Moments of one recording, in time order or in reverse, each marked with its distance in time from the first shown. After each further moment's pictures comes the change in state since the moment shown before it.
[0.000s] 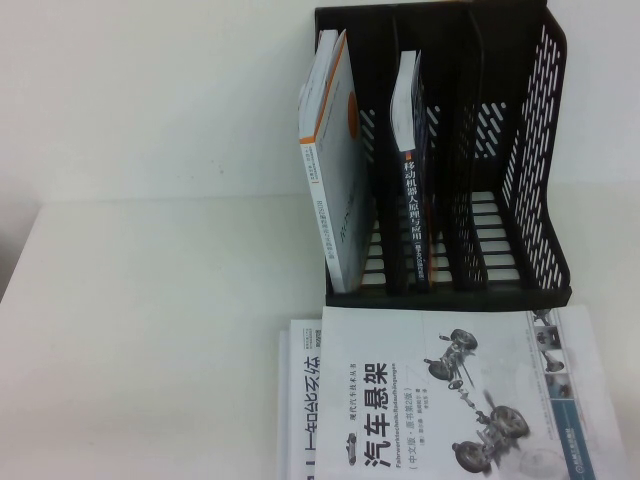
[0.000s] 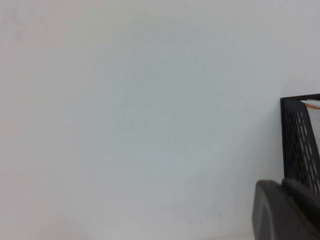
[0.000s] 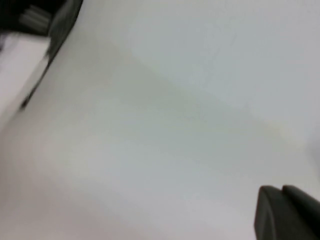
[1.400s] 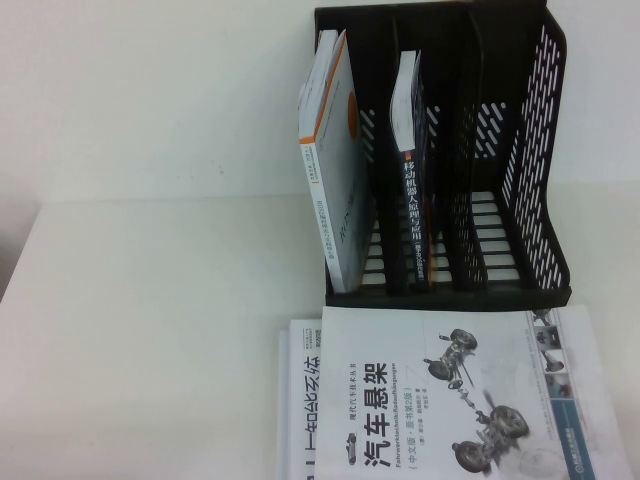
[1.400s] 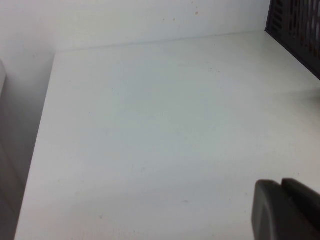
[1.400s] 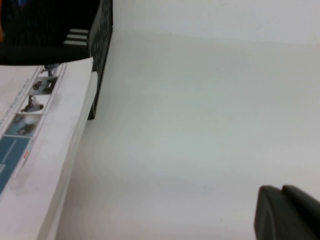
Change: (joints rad) right arm 0.000 0.000 -0.010 0.312 0.107 0.090; left arm 0.000 0.000 -0.006 -0.019 0.571 -0.025
